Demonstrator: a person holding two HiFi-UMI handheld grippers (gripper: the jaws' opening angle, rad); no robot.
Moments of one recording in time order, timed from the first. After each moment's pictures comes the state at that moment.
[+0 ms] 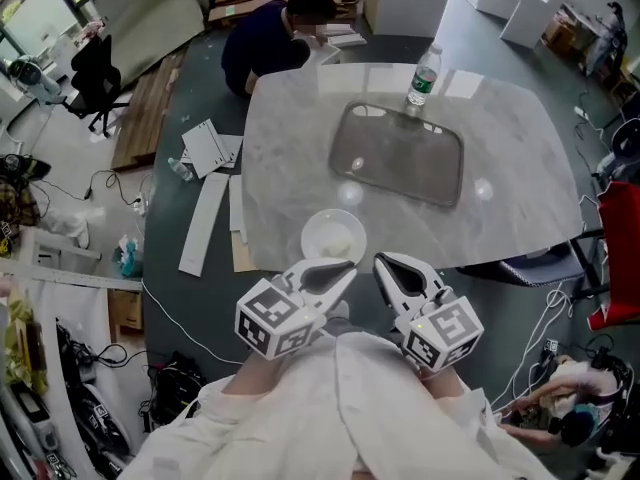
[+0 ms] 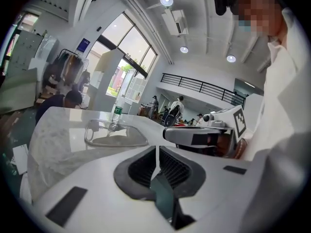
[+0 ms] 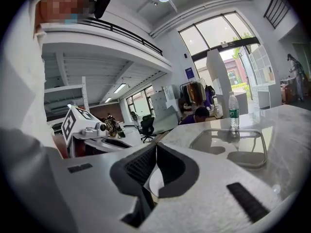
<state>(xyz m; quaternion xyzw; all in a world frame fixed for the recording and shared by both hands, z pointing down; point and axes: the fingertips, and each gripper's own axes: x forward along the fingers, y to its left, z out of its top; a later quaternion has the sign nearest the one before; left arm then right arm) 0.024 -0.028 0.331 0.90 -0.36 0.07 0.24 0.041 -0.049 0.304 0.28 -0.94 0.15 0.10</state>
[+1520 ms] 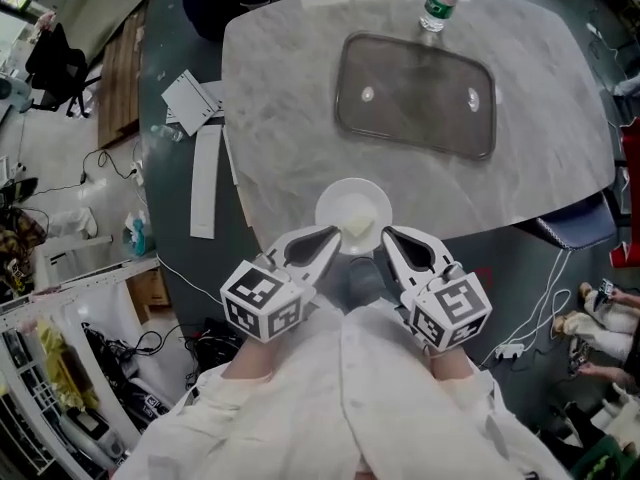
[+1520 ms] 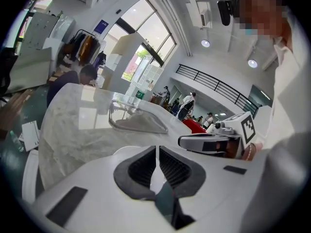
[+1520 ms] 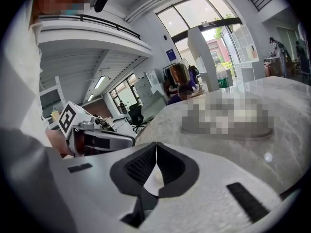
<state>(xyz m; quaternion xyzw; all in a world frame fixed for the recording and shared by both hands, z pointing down) -0.051 -0.093 0.403 0.85 -0.39 0.11 0.35 0.012 -0.104 0.393 0.33 -0.89 0.27 0.16</state>
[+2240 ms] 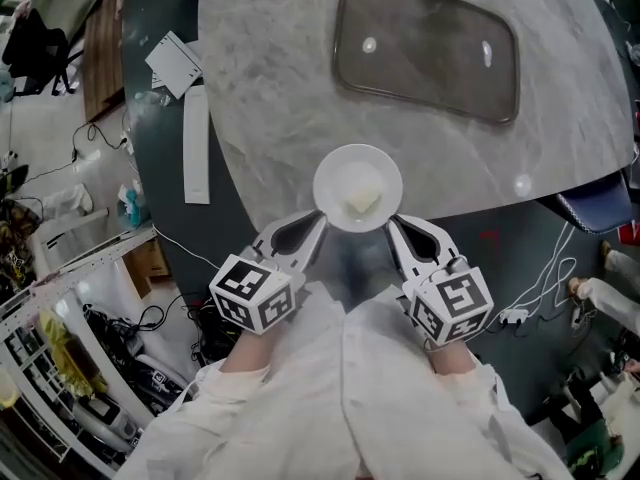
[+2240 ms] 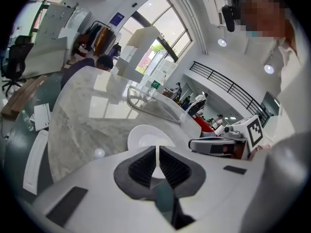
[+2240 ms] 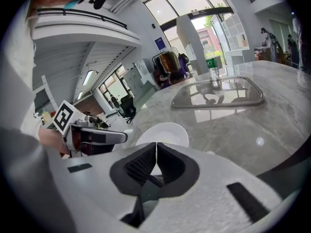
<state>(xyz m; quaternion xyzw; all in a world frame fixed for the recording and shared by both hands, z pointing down) -0.079 -0.075 0.465 0.80 -0.42 0.13 0.41 0.021 -0.081 0.457 0.36 -0.85 0.33 0.21</state>
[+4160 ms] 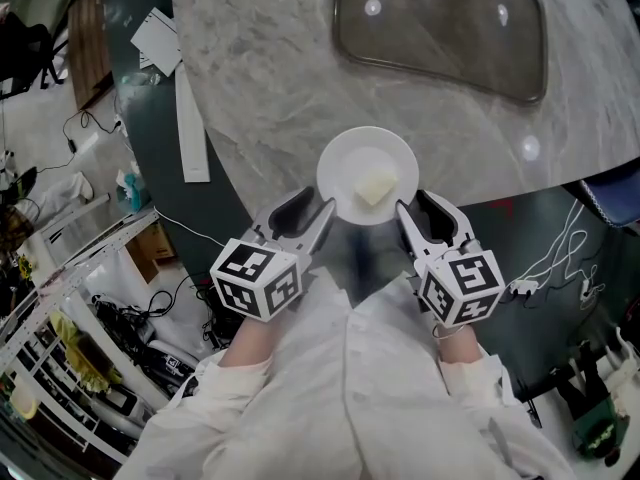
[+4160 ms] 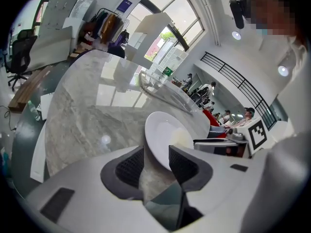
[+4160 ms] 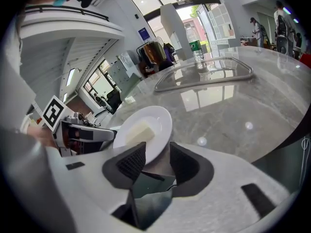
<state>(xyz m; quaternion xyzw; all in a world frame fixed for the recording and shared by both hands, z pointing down) -0.091 -0.082 0.518 0.76 -0.42 0.18 0.46 0.035 -0.088 0.520 0.40 -0.79 0.39 0.25</state>
